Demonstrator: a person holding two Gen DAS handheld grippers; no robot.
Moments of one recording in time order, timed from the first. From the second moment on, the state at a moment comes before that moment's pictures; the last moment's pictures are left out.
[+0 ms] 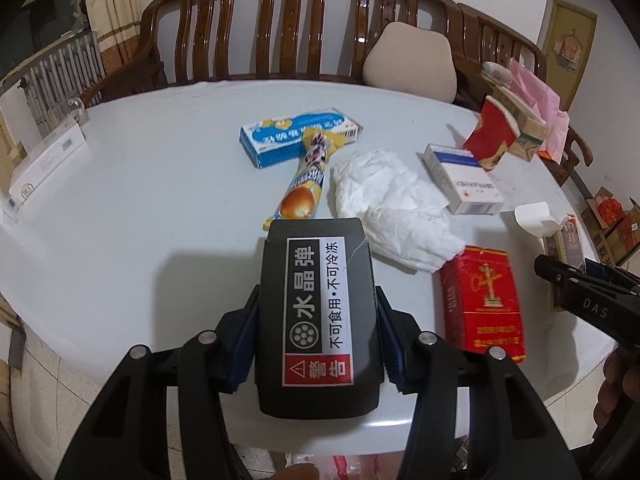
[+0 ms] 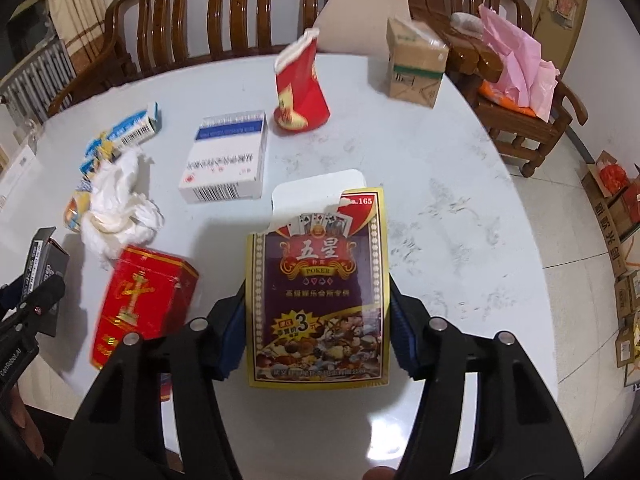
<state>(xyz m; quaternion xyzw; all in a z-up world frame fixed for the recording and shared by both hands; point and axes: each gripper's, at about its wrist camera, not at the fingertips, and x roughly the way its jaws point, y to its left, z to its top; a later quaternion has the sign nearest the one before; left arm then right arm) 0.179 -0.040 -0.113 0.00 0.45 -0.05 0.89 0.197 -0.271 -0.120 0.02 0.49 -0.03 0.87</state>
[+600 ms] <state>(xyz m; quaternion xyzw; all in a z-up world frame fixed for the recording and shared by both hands) 0.089 -0.047 -0.045 0.01 0.40 -0.08 0.91 0.096 -0.259 -0.040 0.05 0.42 0.00 0.91</state>
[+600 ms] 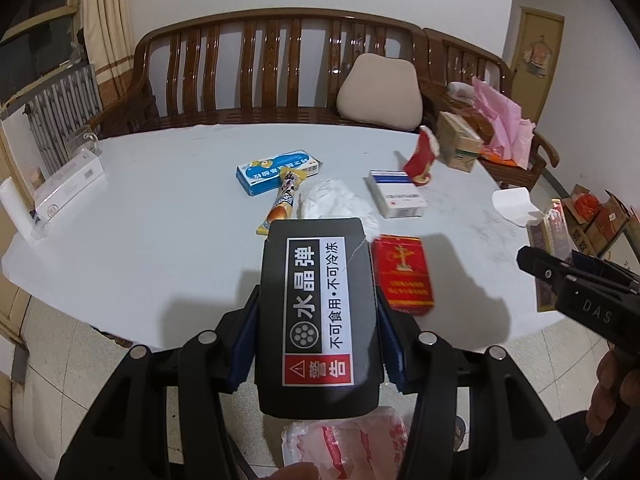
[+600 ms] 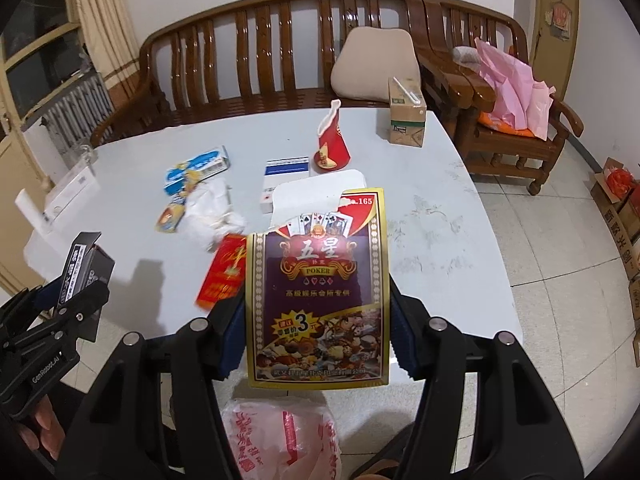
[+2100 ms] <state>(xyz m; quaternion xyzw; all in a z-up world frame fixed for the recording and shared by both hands) -0.042 -0.056 -0.222 0.04 0.52 -0.10 0.84 -0.065 -0.200 -0.197 0.04 0.52 0.02 0.85</state>
